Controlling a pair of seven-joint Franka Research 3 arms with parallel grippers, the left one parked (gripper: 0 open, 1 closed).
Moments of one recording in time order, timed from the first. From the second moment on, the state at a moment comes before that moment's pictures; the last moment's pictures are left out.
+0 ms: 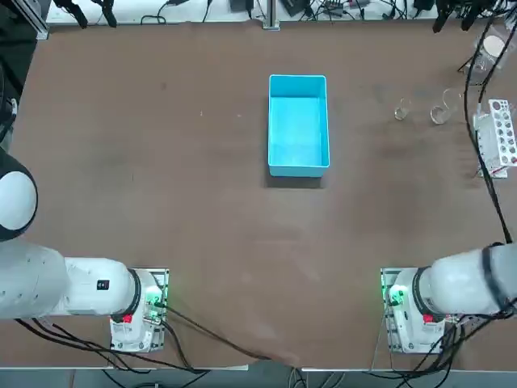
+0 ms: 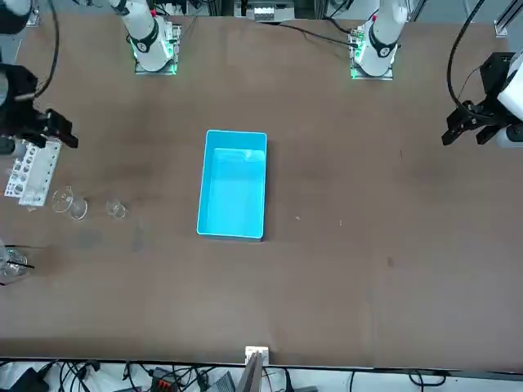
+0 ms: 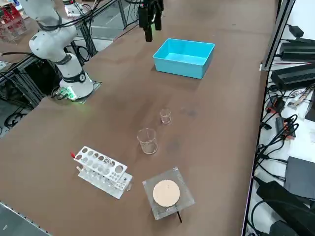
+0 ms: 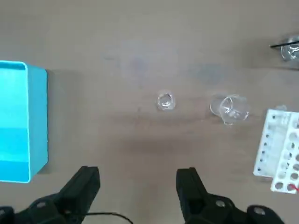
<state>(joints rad) 0.00 -0.04 0.01 -1.72 -0.02 1.67 -0.03</state>
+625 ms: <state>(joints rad) -0.01 -0.06 0.01 -1.76 -0.02 1.66 -0.05</state>
